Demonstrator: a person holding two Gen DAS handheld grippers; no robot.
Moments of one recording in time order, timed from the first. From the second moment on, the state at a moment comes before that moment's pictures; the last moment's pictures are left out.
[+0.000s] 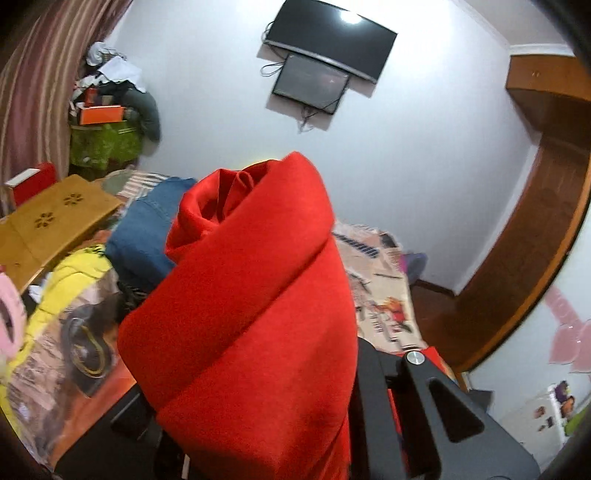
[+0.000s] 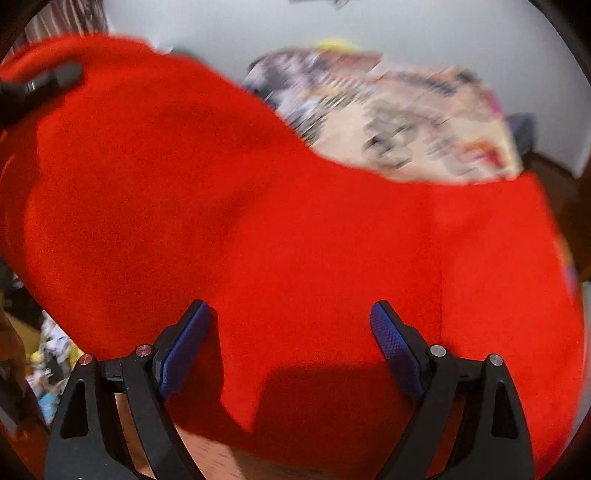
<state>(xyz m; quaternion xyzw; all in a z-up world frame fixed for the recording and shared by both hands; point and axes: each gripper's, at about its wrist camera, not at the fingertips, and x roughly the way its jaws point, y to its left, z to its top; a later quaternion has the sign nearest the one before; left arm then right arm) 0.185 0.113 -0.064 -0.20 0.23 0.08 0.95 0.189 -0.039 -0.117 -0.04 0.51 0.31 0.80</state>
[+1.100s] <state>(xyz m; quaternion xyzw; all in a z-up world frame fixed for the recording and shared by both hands) 0.221 -0.051 -0.149 -0.05 0.45 -0.18 0.87 0.153 -0.220 -0.060 0.03 0.44 0.15 0.89</state>
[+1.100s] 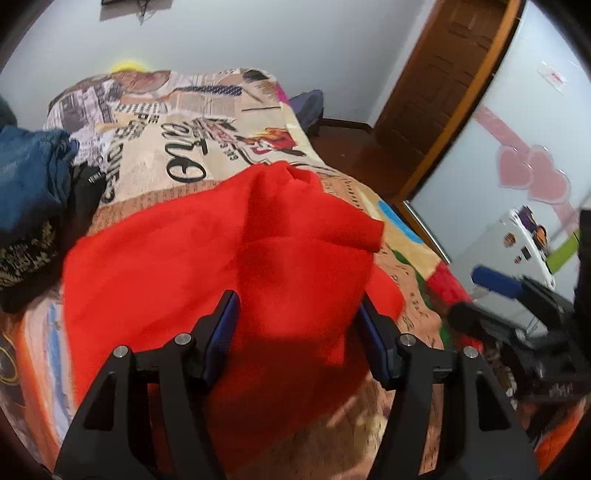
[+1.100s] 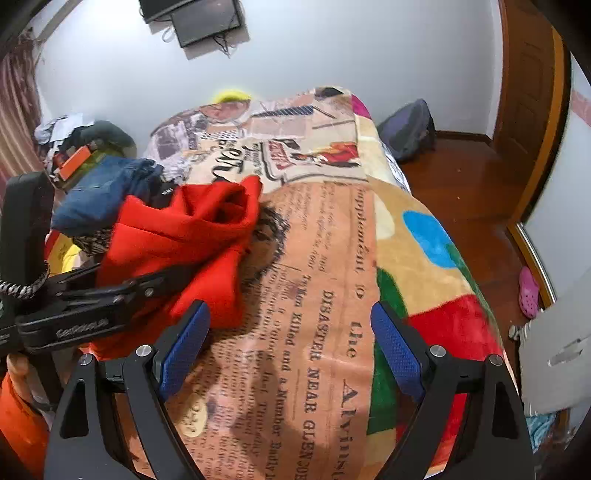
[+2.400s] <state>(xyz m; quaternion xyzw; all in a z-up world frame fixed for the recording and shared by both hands) 0.179 0.092 -0.167 -0.10 0.46 -0.08 0.88 0.204 -0.179 -0.090 -0.02 0.51 0.24 0.83</state>
